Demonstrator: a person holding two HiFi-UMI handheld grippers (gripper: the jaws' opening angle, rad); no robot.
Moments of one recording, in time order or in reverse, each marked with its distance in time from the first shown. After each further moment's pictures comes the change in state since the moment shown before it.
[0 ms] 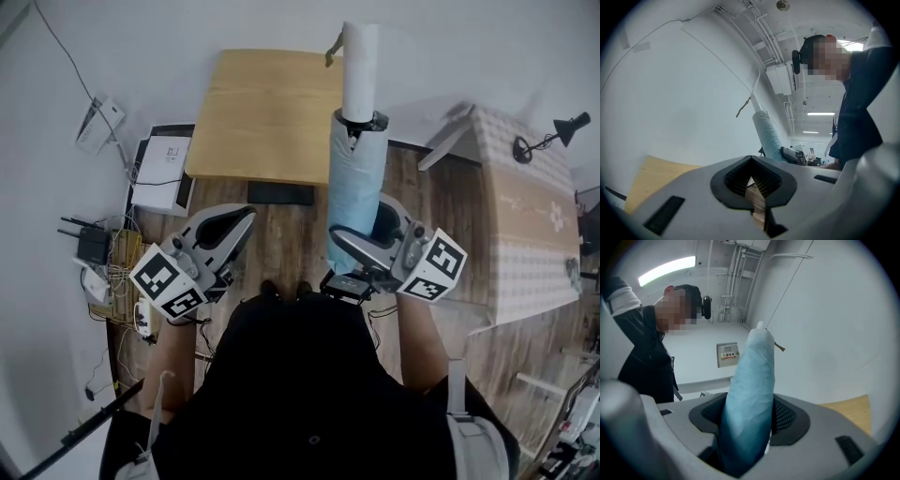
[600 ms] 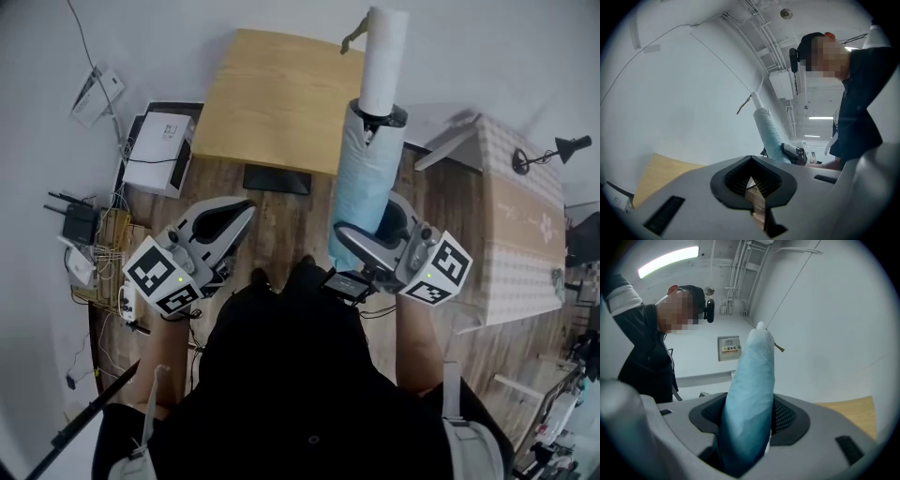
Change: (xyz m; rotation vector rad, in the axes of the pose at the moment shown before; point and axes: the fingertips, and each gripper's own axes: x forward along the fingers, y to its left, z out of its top) left arm -0.014 0.006 -0.007 -0.022 -0.028 0.022; right arm 0.012 0.006 0.001 -0.034 0.040 0.005
